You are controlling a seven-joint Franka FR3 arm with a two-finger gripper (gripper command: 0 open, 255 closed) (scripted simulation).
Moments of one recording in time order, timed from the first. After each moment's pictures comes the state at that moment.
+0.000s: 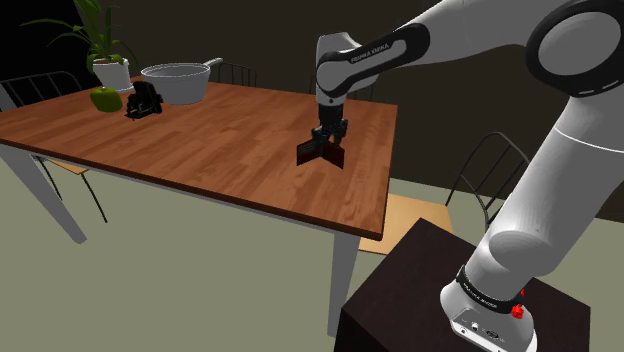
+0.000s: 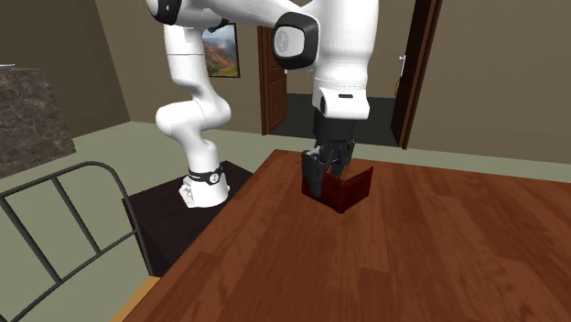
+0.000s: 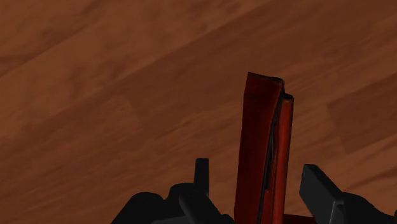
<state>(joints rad) -0.02 0.00 0.02 -2.04 -0.01 1.99 0.07</state>
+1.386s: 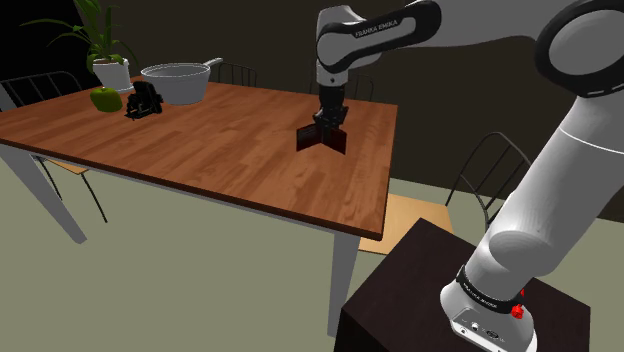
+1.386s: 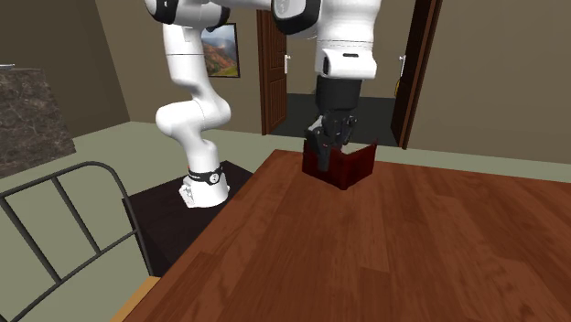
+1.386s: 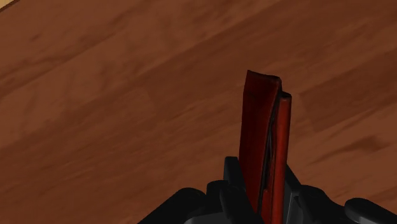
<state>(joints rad) -0.02 -0.03 0.02 -1.93 -0.01 1.86 0.07</state>
